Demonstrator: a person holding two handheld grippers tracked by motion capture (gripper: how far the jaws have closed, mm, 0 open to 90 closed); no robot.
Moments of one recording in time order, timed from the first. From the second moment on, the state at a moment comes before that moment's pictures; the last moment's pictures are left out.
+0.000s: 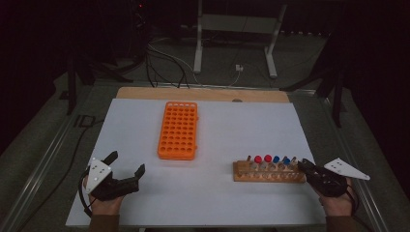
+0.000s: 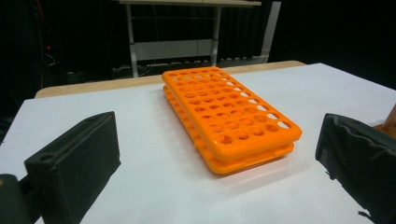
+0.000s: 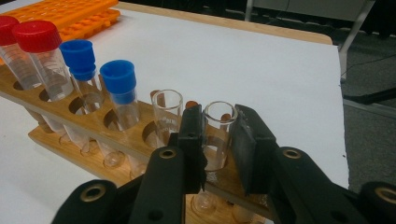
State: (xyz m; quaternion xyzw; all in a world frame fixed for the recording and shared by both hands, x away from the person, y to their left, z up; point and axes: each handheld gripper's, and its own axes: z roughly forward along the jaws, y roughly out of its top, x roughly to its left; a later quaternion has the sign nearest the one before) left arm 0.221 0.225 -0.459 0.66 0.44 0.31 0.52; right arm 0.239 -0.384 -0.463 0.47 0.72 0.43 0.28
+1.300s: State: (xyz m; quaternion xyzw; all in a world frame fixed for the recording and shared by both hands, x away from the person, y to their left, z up) left arm 0.229 0.212 -0.456 0.67 0.44 0.30 0.51; right arm 0.258 -0.361 -0.386 0.41 0.70 0.49 0.32
